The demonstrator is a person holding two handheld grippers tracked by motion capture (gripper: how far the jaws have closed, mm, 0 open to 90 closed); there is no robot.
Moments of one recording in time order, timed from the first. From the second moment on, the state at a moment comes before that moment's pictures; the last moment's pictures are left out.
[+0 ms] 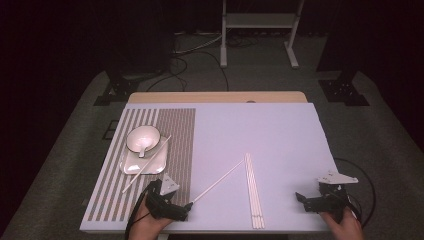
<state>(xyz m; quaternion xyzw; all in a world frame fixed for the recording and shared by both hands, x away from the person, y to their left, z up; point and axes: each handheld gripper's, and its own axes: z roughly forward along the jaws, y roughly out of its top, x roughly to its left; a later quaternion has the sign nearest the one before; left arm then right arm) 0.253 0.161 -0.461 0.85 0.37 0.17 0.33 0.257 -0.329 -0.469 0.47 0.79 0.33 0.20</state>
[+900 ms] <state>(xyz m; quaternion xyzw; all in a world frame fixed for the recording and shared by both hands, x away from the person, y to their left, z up) 0.258 0.129 -0.461 0.86 0.34 0.14 0.36 0.257 -0.329 -0.469 0.47 0.79 0.33 0.20</state>
